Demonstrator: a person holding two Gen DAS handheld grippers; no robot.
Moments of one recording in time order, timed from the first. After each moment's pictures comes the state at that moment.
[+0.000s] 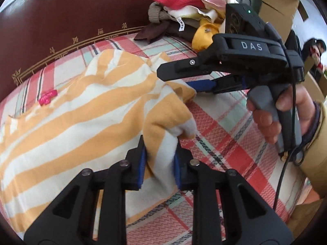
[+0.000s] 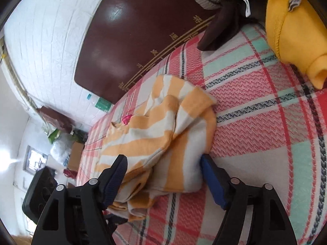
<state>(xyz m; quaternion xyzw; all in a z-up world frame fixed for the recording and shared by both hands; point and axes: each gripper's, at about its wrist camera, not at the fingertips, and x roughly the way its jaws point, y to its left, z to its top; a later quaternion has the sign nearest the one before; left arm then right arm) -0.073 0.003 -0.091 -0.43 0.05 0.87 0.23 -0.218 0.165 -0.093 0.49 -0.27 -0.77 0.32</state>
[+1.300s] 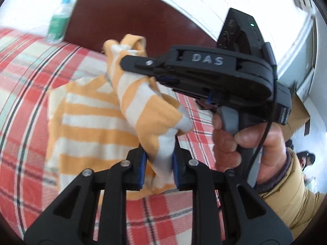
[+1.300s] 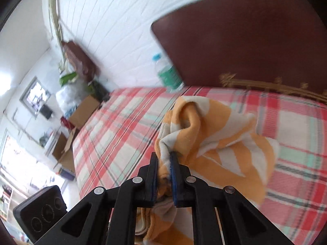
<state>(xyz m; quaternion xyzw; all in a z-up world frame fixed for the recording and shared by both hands) 0.001 -0.224 -0.060 -0.34 -0.28 0.89 0.11 -0.200 -0.142 0.009 0.45 -0.06 -0.77 0.45</state>
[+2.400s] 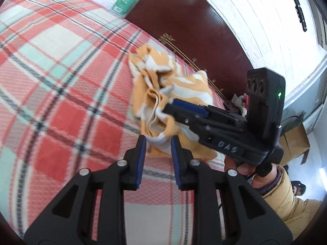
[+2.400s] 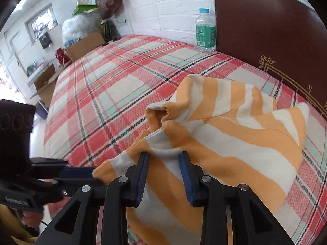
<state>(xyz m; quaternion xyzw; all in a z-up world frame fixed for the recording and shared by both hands) 0.076 -0.312 -0.116 -0.35 -0.35 0.86 0.04 -0.105 -0.200 -0.060 0.42 0.18 -0.76 0.46</state>
